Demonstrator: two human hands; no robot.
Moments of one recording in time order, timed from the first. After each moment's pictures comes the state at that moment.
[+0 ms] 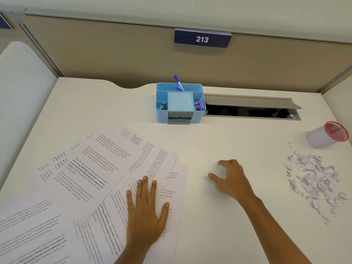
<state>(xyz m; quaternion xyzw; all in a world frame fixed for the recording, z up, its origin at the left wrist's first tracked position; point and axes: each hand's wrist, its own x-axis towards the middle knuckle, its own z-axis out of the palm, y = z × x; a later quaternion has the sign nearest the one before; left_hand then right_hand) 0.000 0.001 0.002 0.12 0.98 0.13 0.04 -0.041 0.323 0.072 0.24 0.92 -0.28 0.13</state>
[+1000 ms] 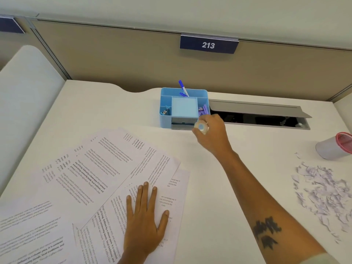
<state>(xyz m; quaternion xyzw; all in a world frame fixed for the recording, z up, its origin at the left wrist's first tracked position) -0.001 0.000 -0.002 0.12 0.98 0.14 0.06 -0.204 0.283 0.121 0.10 0.92 -0.37 -0.08</state>
